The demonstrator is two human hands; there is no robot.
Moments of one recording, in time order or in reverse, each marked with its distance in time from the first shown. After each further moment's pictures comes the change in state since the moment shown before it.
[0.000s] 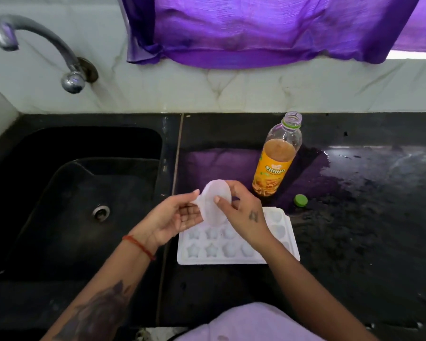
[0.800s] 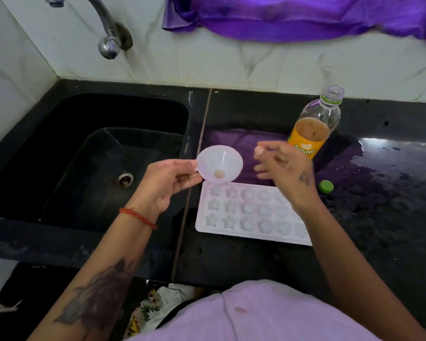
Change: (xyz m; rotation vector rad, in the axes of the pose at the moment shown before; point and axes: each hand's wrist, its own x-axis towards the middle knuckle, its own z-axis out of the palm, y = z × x) left_hand -0.037 0.005 -0.021 0.013 0.313 0.360; right_hand 0.013 -0.022 -0.032 0.218 0.044 0.005
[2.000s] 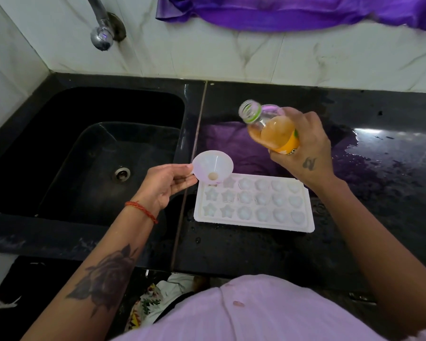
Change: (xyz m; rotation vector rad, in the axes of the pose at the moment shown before) left_hand 0.014 -0.027 -0.010 -0.013 0.065 -0.137; right_hand 0.019 0.008 -0.040 -0.769 0.089 -0.471
